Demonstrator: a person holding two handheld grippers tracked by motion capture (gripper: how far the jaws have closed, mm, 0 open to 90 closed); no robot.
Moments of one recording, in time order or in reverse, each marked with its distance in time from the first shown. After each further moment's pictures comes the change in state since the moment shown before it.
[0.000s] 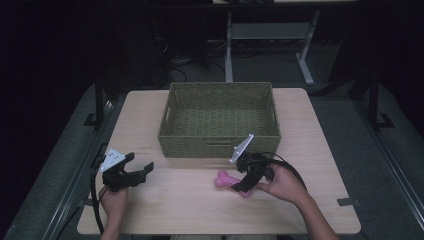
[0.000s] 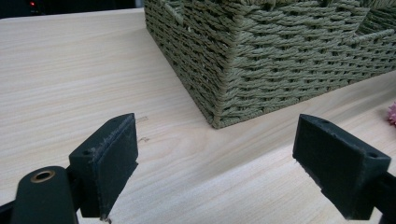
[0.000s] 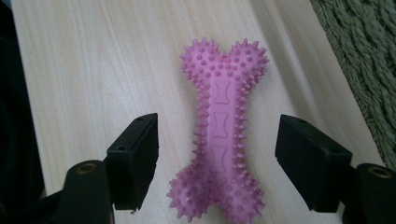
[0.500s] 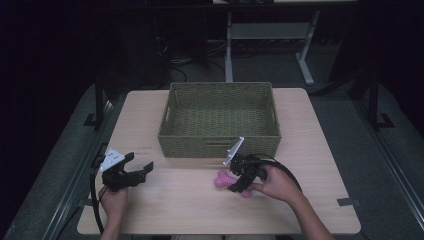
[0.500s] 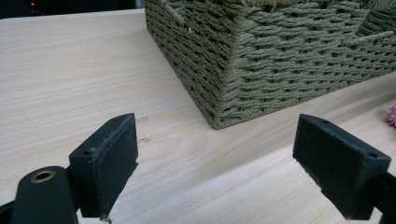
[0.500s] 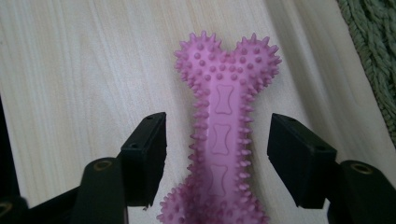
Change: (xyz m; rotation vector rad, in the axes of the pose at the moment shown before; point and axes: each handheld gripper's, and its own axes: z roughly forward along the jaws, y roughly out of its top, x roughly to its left) left arm 0.000 0.000 0.000 -0.003 0.001 -0.008; right arm -0.001 0.008 0.021 0.064 0.001 -0.017
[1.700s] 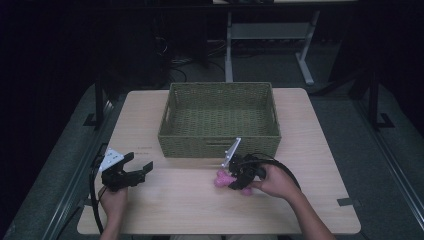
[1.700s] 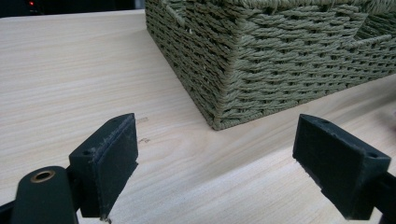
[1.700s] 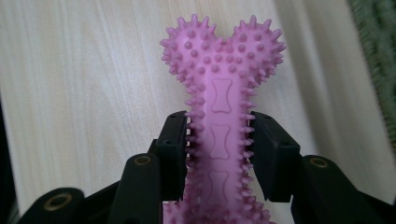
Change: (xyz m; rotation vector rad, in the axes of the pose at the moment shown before) left arm 0.001 0.000 -0.001 -0.005 -0.007 -0.010; right arm -0.002 0.004 -0.001 0.023 0.011 -0.062
